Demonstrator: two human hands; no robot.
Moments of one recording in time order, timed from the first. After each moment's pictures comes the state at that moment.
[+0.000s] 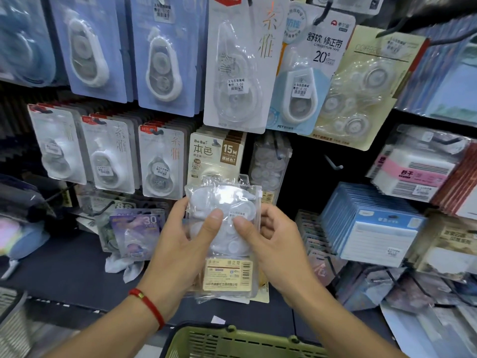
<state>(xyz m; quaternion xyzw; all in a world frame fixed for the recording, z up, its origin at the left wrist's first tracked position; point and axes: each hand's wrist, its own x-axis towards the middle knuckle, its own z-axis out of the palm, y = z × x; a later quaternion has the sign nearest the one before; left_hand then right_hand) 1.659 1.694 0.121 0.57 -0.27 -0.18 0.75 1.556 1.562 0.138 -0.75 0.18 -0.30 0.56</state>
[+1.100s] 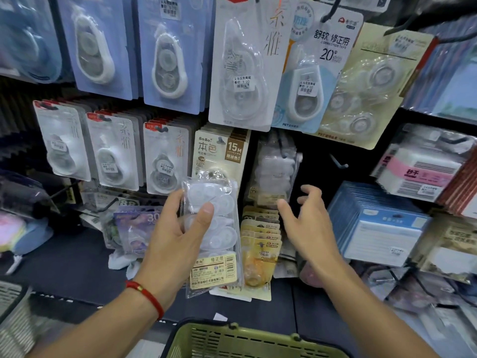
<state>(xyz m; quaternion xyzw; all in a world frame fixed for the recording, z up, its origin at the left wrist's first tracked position) 1.673 1.702 0.117 0.60 -0.27 -0.16 0.73 1.558 1.494 0.142 -0.85 0.36 -0.30 0.25</state>
